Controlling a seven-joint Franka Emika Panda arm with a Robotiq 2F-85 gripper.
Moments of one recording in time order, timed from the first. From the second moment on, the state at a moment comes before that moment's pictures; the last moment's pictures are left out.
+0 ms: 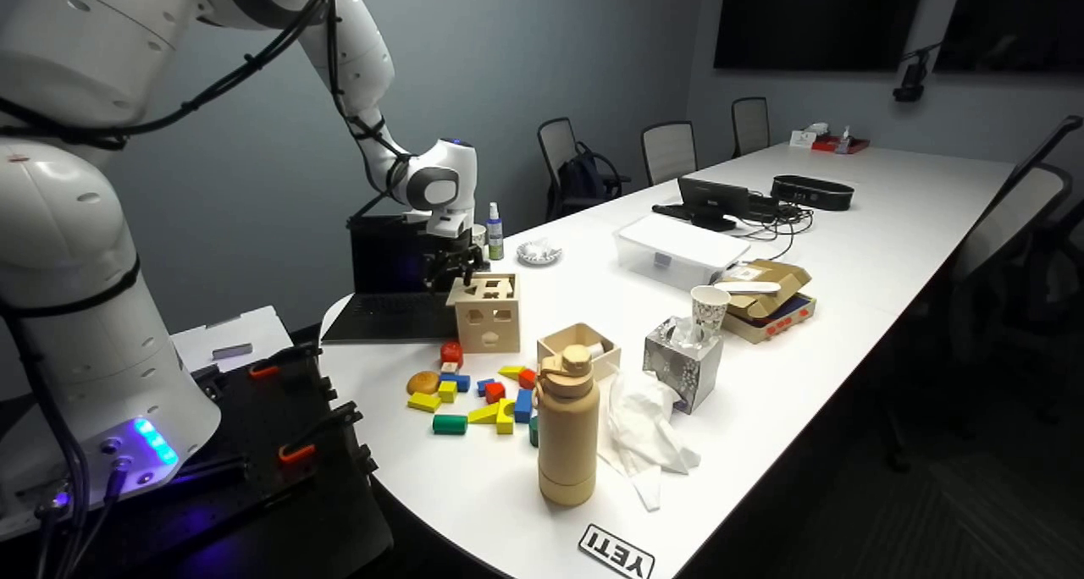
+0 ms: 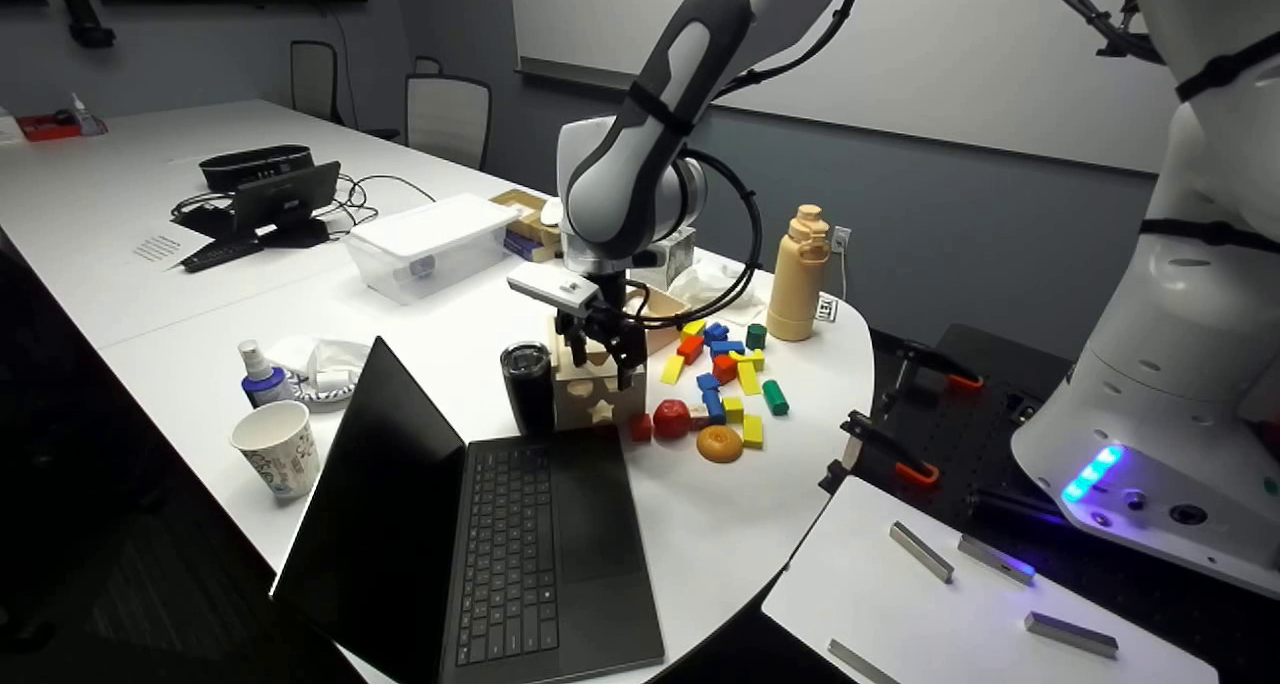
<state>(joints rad) 0.24 0.65 0.05 -2.05 0.16 2.63 1.73</state>
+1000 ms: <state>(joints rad) 0.23 0.69 0.10 -2.05 0.26 2.63 1.67</state>
